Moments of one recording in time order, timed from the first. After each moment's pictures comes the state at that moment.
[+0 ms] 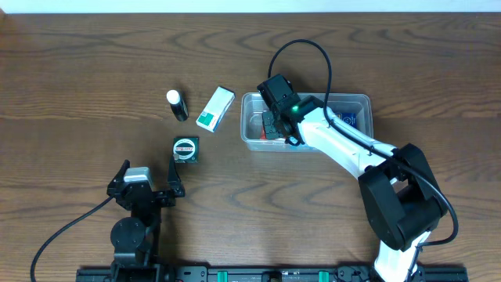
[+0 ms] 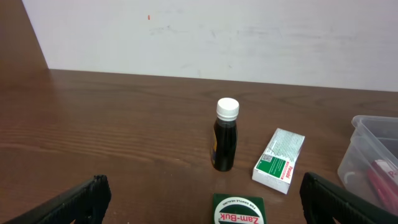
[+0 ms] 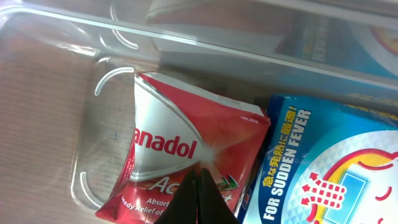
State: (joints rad) left arm -0.03 0.01 0.04 -0.14 -0.09 -0.07; right arm 0.60 1.96 1.35 -0.59 0.12 0.43
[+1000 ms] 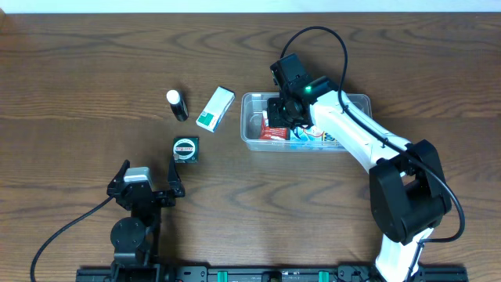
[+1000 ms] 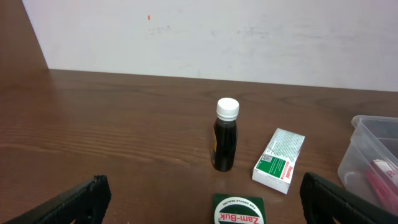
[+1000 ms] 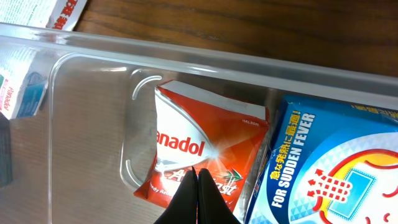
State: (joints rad) left arm -0.03 0.01 0.04 -0.14 -0.09 -0.07; right arm 0.51 1.97 1.48 -0.72 -0.09 0.46
